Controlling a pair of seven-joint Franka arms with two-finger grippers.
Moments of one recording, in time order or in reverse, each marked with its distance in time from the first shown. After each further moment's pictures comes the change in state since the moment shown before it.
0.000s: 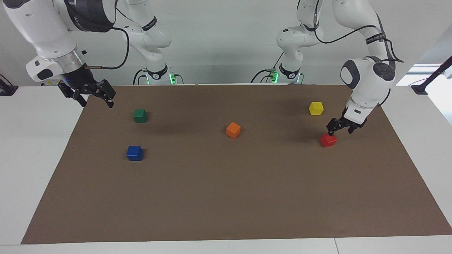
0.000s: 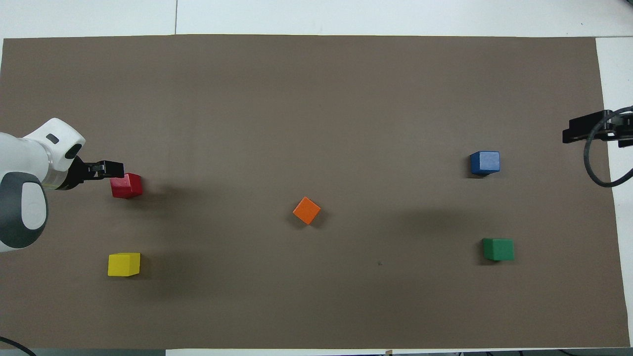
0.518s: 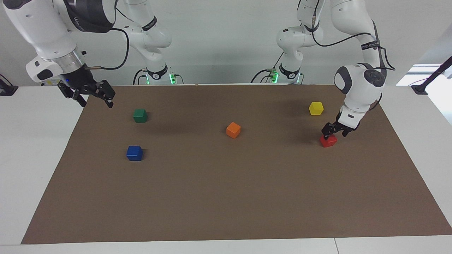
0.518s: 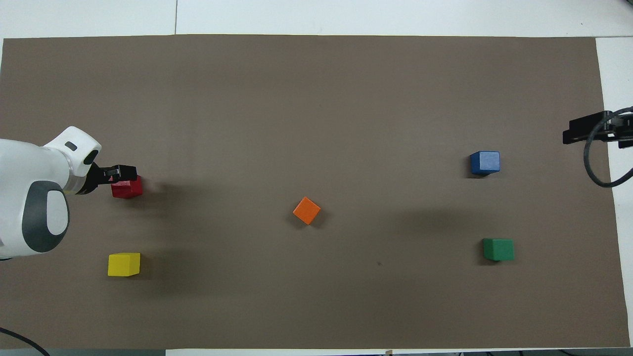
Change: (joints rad) left arm -0.015 0.014 -0.007 -0.069 0.000 0.094 -0.055; right arm -0.001 0.000 0.000 -0.006 -0.002 -0.001 0.000
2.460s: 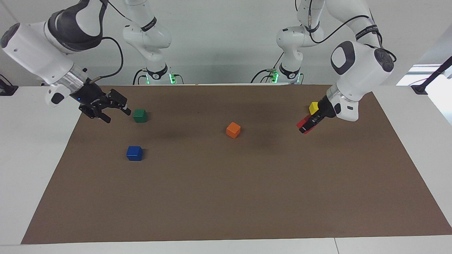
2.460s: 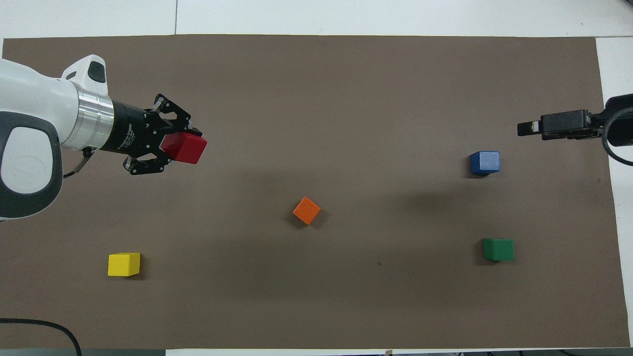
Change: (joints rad) left arm -0.055 -0.010 -0.196 0.468 -0.558 -0.491 -0.980; right arm -0.134 0.089 0.000 -0.143 0.710 0.104 -0.409
